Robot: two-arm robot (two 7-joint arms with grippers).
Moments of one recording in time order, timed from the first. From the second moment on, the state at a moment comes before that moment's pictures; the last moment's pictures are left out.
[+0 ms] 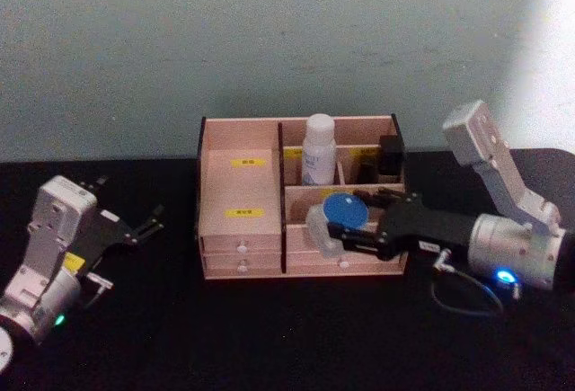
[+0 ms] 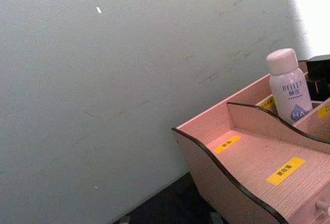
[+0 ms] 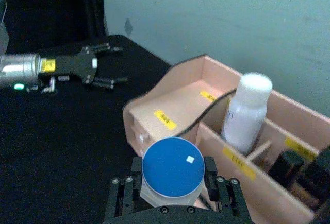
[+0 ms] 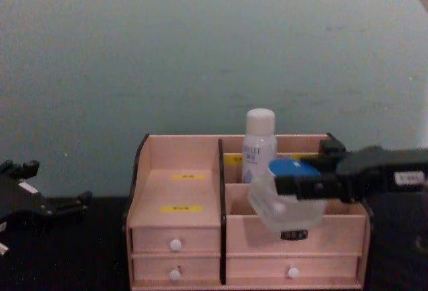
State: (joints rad) left arm -0.20 0.60 0.45 -1.41 -0.25 -0.12 0.03; right arm 0.40 0.58 -0.52 -1.55 0.50 0.29 0.57
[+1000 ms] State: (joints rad) left arm -0.20 0.60 0.45 -1.41 -0.25 -0.12 0.03; right arm 0.67 0.33 -0.62 -1.22 0.44 0.25 0.55
